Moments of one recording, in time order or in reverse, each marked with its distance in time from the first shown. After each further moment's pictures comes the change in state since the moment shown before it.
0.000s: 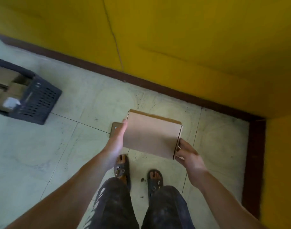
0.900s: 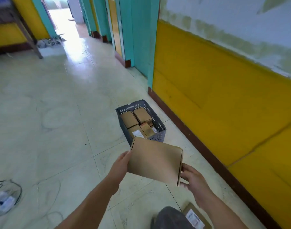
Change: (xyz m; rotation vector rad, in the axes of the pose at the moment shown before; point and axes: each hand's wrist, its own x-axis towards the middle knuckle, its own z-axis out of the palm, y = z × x) left_hand -0.155 -0.060 -0.518 -0.539 0.555 0.220; right_hand -0.142 -0.144 0.521 -0.392 -0.426 -0.285
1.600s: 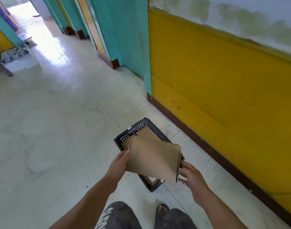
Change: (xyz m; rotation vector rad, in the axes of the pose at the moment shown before) left_hand 0.387 0.218 -0.057 0.167 -0.062 -0.066; right_hand 0.322 -0.210 0.149 0.118 0.004 0.097
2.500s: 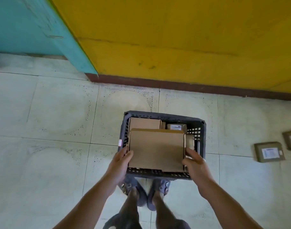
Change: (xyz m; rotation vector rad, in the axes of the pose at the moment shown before) left_hand 0.445 0.059 -0.072 0.711 -0.709 -0.115; right_hand 0.282 -0.004 0.227 0.272 0.632 0.375
